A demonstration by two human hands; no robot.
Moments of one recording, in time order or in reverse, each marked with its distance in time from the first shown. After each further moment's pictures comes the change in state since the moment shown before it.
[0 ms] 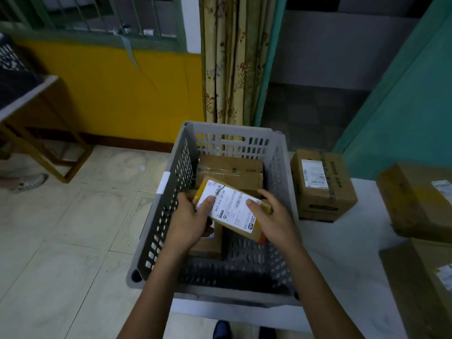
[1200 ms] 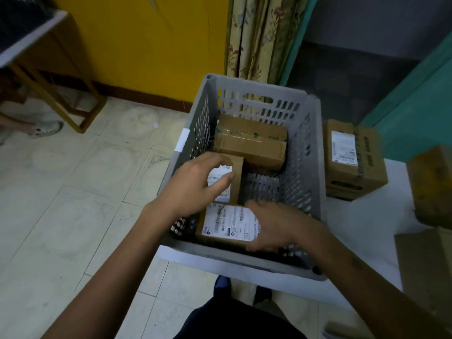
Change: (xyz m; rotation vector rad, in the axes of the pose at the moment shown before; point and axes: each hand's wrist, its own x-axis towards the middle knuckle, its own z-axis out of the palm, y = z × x) left_hand -0.005 -0.001 -0.044 0.545 -0.119 0.631; right_hand -0.009 0.007 0.027 -1.150 -0.706 -0.340
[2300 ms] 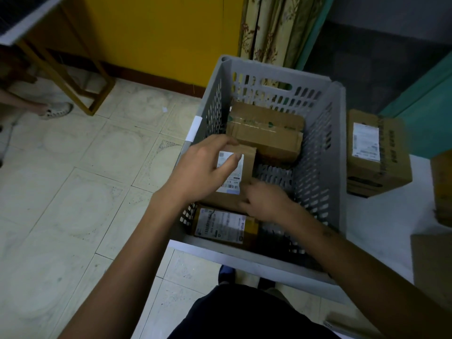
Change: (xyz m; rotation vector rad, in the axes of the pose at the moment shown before) left_hand 0.013 -0.017 0.000 0.004 0.086 -0.043; right_hand 0.080 -0.015 0.007 -0.021 0.118 0.023
